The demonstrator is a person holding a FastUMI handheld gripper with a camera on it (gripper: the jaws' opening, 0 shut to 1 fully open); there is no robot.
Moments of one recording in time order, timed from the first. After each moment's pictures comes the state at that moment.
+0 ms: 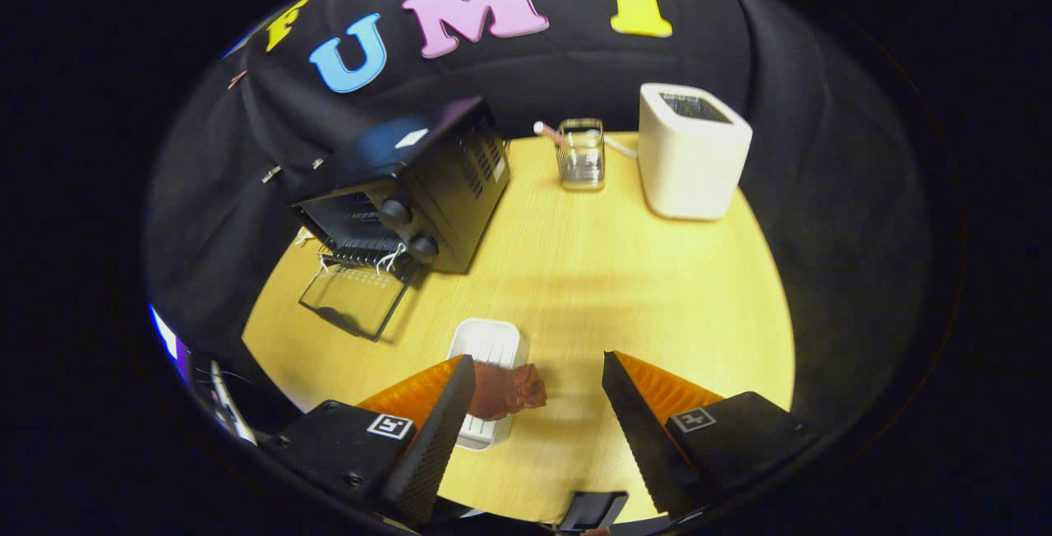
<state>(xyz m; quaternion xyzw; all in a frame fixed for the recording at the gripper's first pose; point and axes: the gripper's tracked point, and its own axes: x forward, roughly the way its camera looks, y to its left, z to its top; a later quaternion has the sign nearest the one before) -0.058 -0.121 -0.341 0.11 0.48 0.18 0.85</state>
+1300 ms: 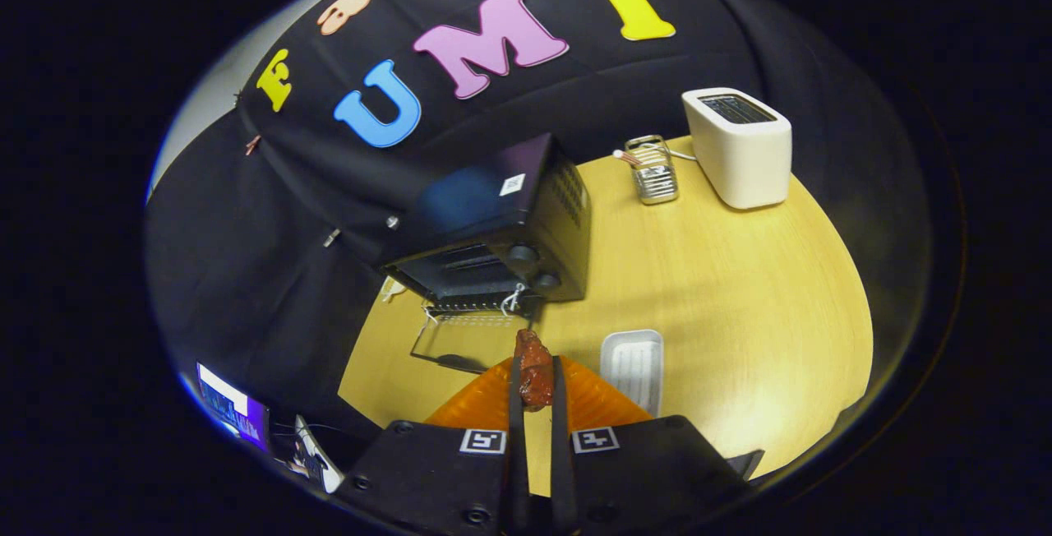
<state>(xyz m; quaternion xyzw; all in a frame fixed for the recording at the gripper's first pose) -0.070 -0.008 -0.227 0.22 0.40 0.22 0.86</state>
